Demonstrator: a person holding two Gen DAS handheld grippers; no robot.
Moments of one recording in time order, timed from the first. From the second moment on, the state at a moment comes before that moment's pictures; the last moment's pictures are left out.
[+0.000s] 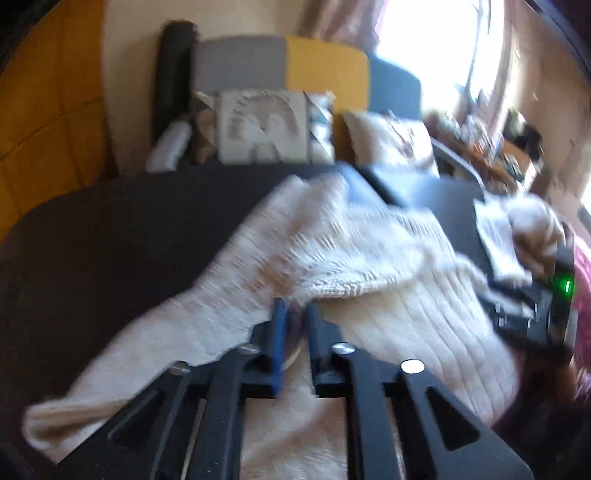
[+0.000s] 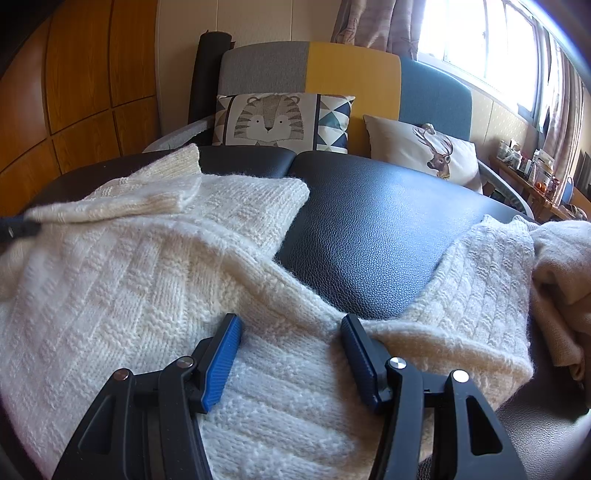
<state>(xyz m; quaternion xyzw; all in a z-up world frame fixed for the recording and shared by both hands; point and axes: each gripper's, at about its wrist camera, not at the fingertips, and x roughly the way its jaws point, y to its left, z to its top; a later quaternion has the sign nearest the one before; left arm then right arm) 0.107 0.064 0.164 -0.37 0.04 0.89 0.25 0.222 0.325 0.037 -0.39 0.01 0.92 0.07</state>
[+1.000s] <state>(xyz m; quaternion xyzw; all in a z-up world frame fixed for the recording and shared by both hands) 0.116 -0.178 0.123 -0.41 -0.28 0.87 0.04 0.220 0.324 0.039 -0.39 0.00 0.92 0.07</state>
